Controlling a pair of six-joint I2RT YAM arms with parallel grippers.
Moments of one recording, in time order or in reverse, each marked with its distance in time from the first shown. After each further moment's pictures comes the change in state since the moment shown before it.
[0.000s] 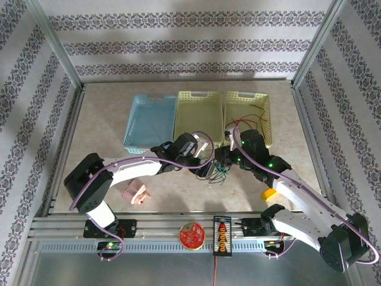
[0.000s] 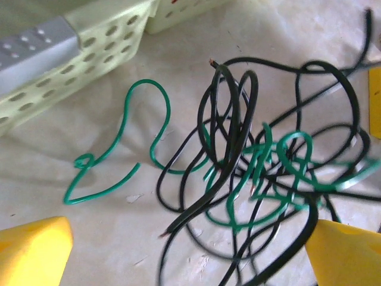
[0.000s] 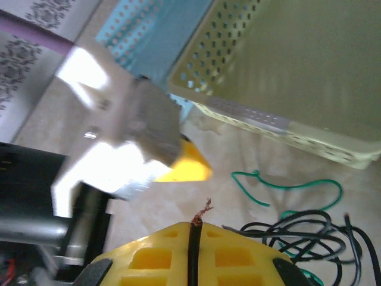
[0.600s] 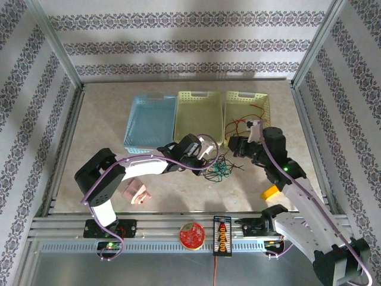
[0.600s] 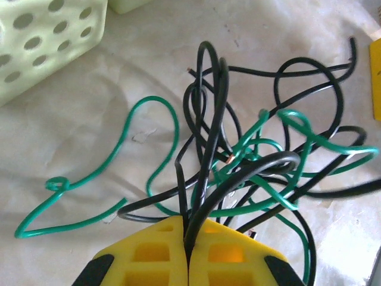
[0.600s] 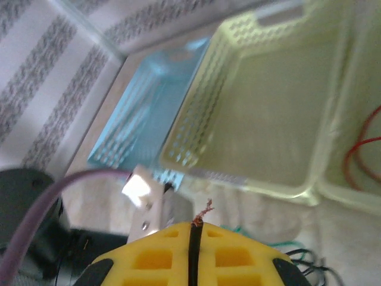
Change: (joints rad) left arm 0.000 0.088 0.004 0.059 0.058 0.037; right arm -0.227 -0.161 0.000 0.024 -0.015 0.116
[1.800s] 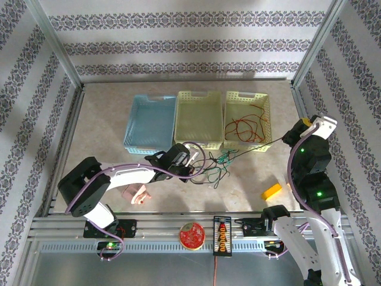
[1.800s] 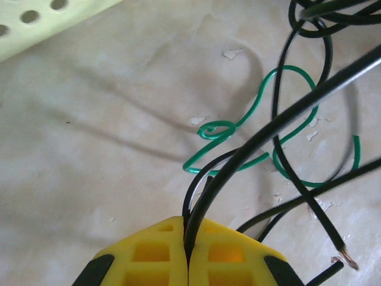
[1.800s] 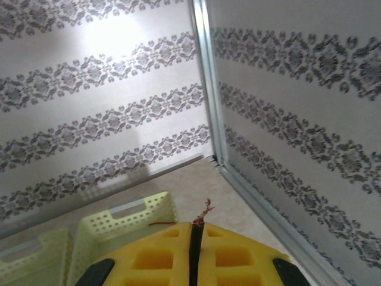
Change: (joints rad) left arm 0.000 -0.174 -0.208 -0.025 -0.180 -0.019; right arm -0.126 -0.216 0.276 -0.191 0.933 -0.272
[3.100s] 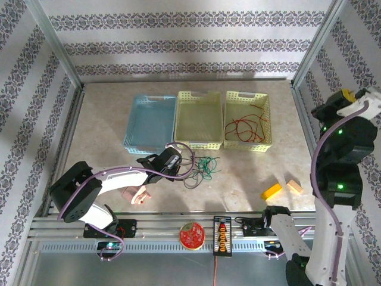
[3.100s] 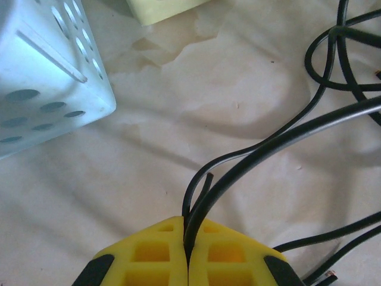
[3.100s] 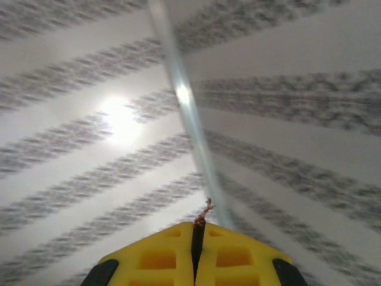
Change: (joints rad) left arm 0.042 -0.074 -0.084 -0.124 -0.307 -0.061; right arm -0.288 0.225 0.470 -0.019 -0.303 0.042
